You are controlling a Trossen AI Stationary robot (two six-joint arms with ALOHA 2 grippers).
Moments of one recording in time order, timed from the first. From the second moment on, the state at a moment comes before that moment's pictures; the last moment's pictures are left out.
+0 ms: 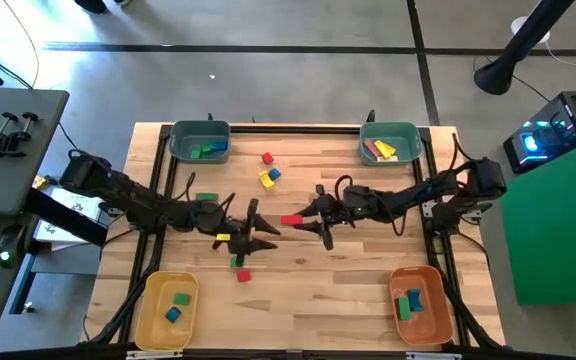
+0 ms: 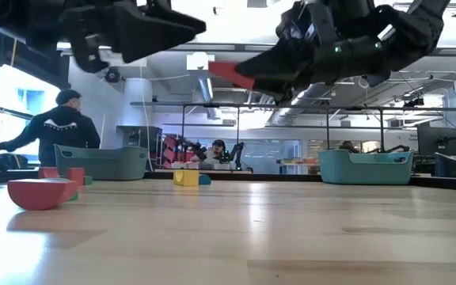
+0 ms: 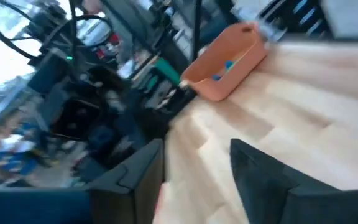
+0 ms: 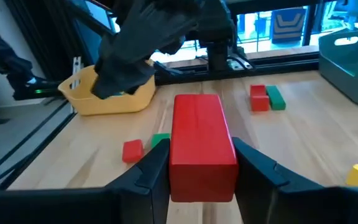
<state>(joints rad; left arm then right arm) -0.23 1.41 0.52 0.75 -0.06 0.73 0.02 1.62 0.64 0.78 -0.13 0.12</state>
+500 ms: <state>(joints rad) -0.23 1.42 0.61 0.58 -0.39 1.10 0.02 1.61 0.64 0.79 -0.12 0.16</state>
